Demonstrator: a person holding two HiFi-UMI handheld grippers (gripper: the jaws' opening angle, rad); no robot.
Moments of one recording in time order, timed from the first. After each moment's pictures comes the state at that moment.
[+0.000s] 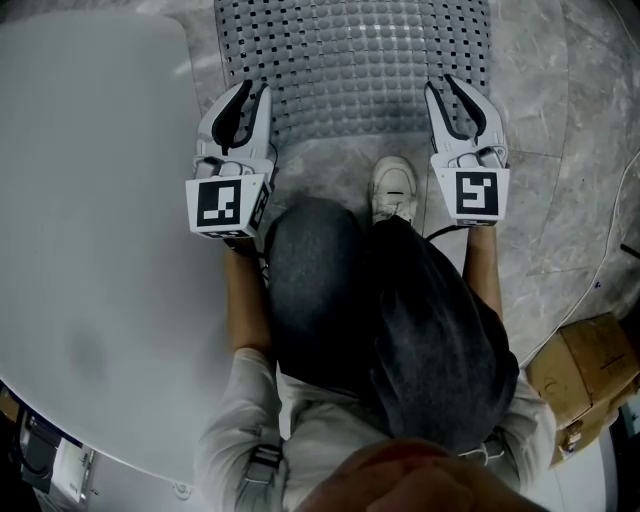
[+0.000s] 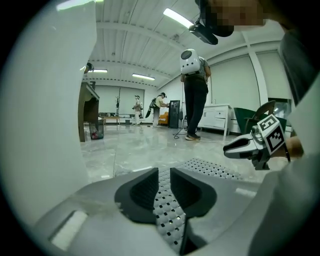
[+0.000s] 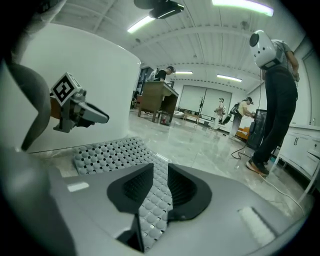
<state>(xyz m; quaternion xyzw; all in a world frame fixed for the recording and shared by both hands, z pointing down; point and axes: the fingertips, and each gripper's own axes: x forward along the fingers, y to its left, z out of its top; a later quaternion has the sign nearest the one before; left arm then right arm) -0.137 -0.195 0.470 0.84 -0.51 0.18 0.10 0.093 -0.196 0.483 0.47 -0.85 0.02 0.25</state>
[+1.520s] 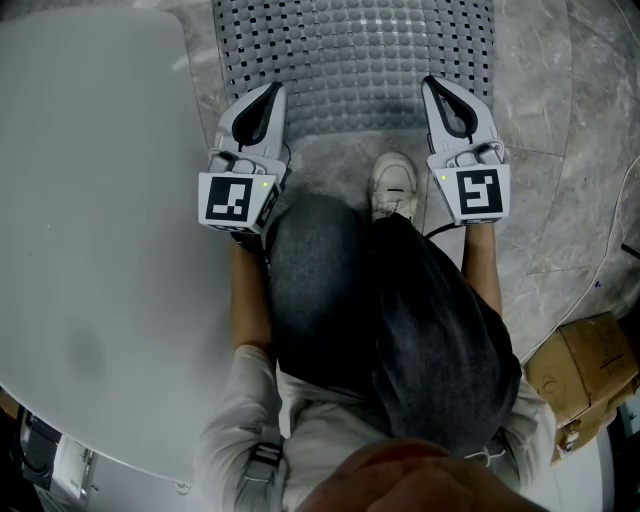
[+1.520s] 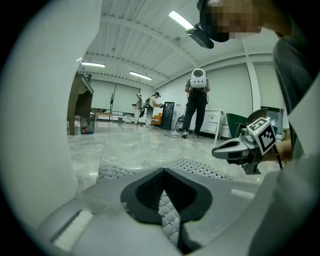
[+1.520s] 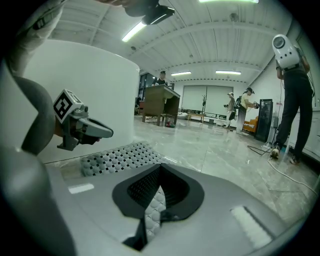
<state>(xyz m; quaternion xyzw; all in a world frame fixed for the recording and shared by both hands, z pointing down) -0.109 -0.183 0.487 0.86 -0.48 0.15 0.14 0.078 -0.189 0.489 0.44 -0.87 0.06 0.21</state>
